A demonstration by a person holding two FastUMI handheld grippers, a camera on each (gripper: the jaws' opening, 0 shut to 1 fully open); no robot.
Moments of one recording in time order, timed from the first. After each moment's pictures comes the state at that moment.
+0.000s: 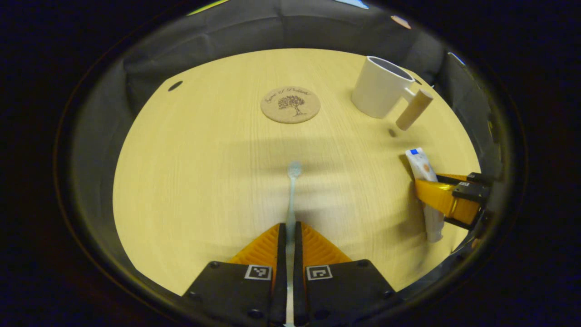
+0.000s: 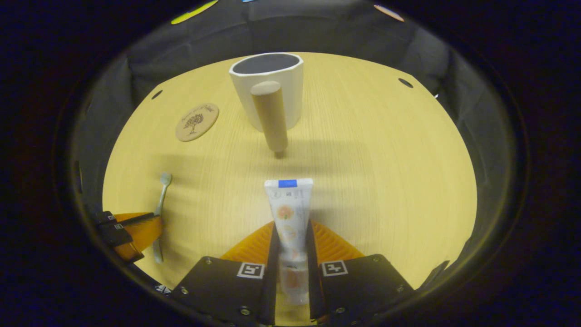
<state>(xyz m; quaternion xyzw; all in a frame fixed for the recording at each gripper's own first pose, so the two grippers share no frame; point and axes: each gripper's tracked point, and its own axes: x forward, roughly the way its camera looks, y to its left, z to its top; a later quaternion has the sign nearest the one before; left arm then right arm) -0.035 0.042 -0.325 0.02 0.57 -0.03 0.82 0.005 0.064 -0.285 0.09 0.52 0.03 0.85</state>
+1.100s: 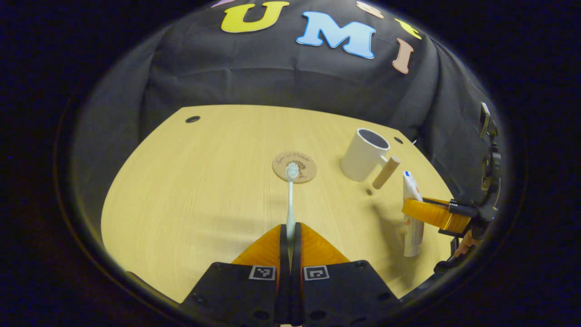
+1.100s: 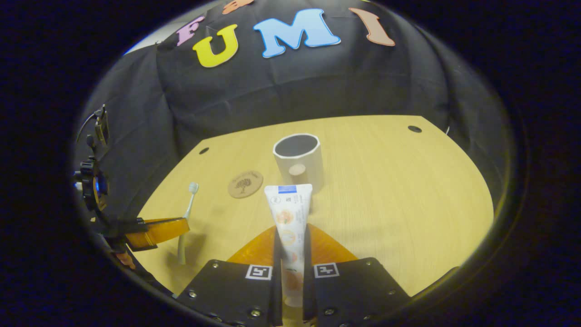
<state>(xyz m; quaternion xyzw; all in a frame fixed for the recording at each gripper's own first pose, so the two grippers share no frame) 0.003 0.055 -0.249 -0.06 0.35 -0.05 0.93 0.030 0.073 -0.194 0.15 0.25 0.11 0.95</state>
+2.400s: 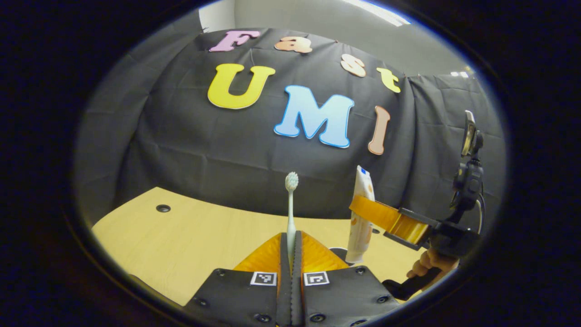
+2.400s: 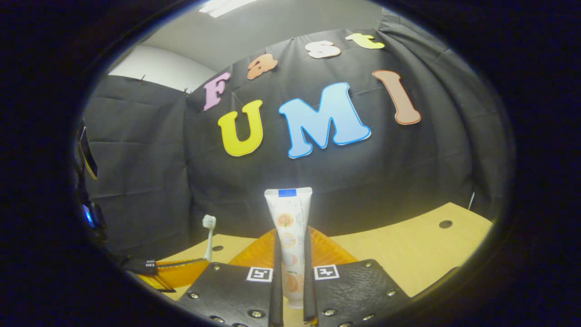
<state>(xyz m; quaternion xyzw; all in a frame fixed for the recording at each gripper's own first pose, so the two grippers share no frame) 0.131 0.007 -0.102 -0.11 0.06 -0.11 0.99 0.177 0.067 -0.029 0.16 -0.07 0.11 0.98</state>
